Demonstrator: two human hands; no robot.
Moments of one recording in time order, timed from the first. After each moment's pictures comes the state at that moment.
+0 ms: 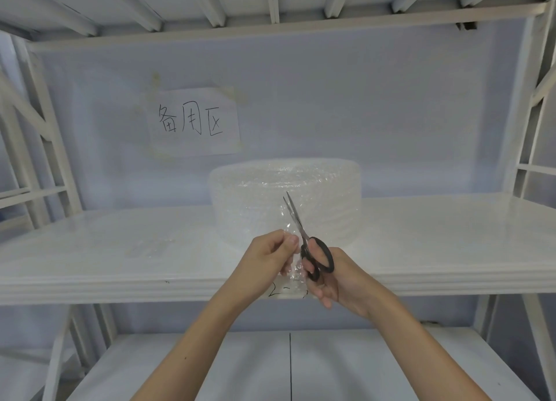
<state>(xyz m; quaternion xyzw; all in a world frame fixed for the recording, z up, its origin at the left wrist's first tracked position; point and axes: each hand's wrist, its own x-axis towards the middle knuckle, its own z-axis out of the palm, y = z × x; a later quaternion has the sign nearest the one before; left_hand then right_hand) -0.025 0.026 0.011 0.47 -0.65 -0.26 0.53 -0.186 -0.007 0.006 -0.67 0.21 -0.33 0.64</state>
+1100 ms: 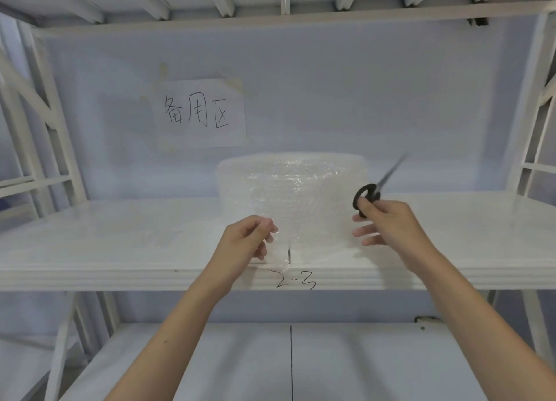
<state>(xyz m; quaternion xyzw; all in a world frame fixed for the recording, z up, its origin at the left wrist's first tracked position) 0.019 0.034 0.013 0.50 -0.57 -0.27 0.60 -0.229 -0.042 0.046 -0.62 0.42 -0.52 0.41</state>
